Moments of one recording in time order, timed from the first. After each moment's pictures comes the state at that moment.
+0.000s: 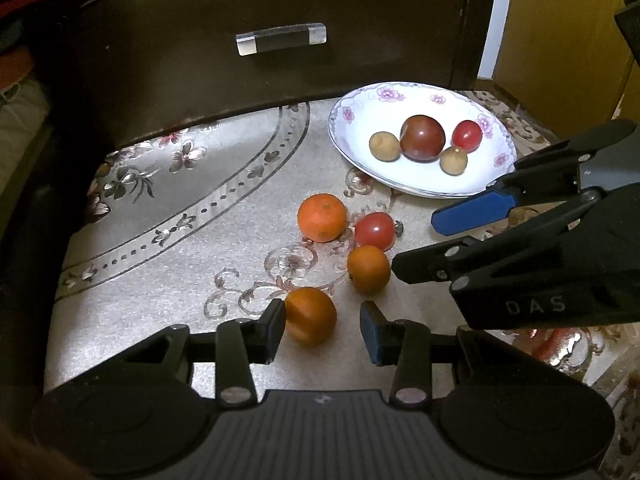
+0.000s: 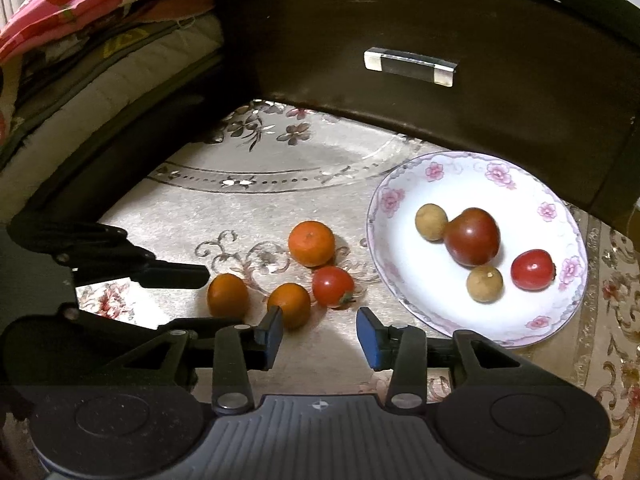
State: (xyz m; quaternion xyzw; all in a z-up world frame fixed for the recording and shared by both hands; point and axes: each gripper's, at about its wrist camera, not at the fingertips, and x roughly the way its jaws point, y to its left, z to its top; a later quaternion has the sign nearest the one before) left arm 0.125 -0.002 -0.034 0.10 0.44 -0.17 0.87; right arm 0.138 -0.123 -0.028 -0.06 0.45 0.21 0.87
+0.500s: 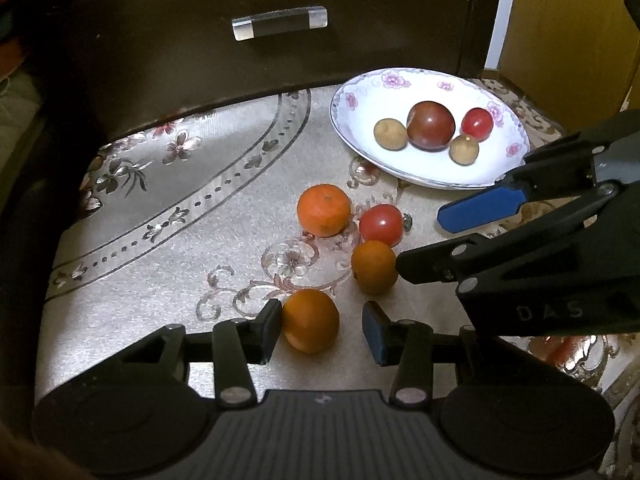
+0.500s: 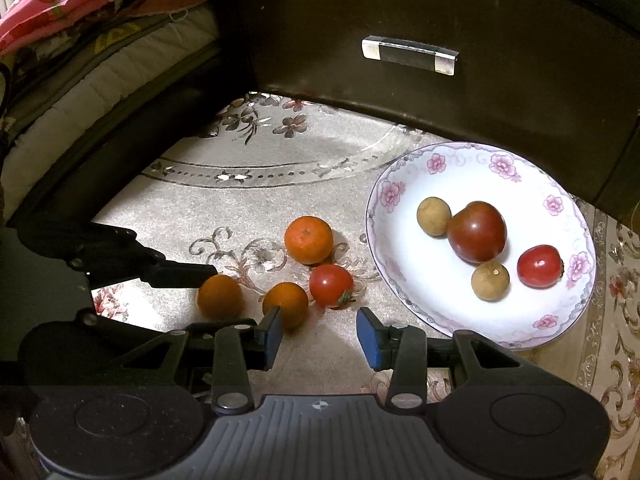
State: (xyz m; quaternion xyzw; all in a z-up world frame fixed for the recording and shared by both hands) left arm 0.134 -0.008 -0.047 0.10 0.46 -0.17 0.87; right arm 0.144 -0.122 -0.034 -0.05 0.46 0.21 0.86
